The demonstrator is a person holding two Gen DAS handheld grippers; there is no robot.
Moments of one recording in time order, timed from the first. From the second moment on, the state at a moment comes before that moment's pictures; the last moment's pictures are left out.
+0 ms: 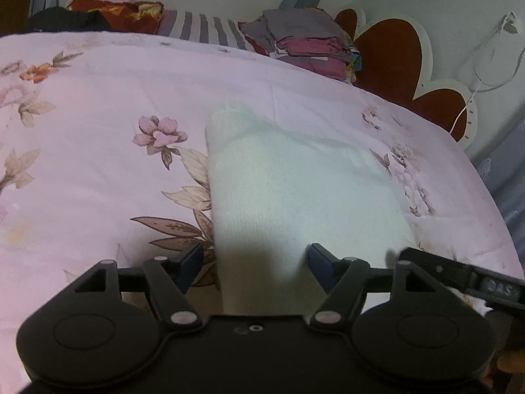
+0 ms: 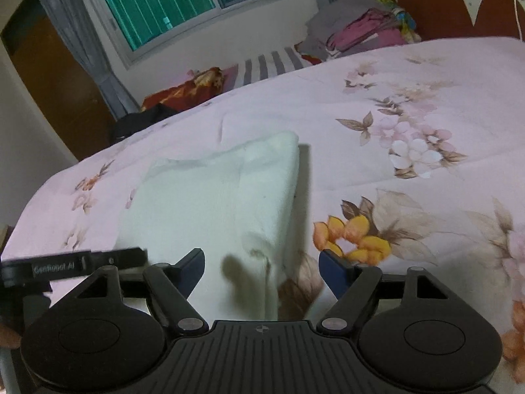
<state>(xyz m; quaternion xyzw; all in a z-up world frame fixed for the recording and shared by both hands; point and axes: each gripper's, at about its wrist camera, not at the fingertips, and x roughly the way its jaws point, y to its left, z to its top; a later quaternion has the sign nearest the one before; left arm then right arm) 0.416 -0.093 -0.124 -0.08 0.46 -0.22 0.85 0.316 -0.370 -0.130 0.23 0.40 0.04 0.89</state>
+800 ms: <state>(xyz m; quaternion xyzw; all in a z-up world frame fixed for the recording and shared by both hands) 0.412 -0.104 -0.107 -0.09 0.45 -0.23 0.86 0.356 -0.369 -0.150 0.31 0.38 0.09 0.87</state>
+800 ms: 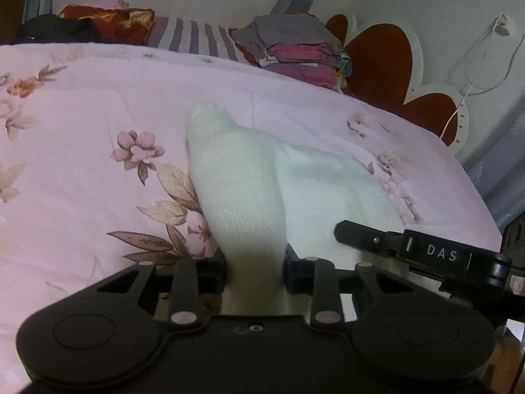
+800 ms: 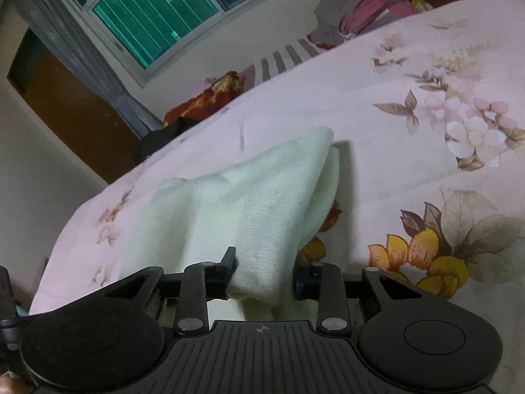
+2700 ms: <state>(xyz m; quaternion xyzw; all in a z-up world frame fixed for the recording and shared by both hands) 0.461 0.270 -0.105 -0.03 0.38 -0.12 0.92 0.449 0.052 -0.123 0.14 0.38 0.10 0.91</state>
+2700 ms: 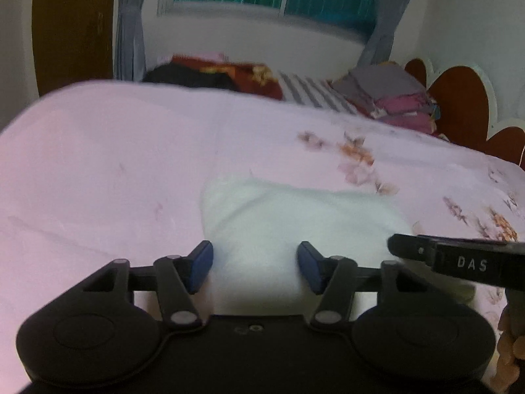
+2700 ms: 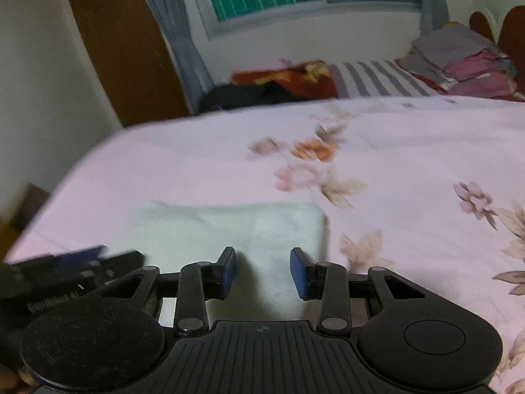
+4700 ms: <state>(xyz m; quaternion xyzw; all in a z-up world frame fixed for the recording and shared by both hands) 0.095 0.255 0.042 0.01 0.36 -0.03 0.93 0.101 0.020 -0.006 0.10 0.34 0.15 0.92</state>
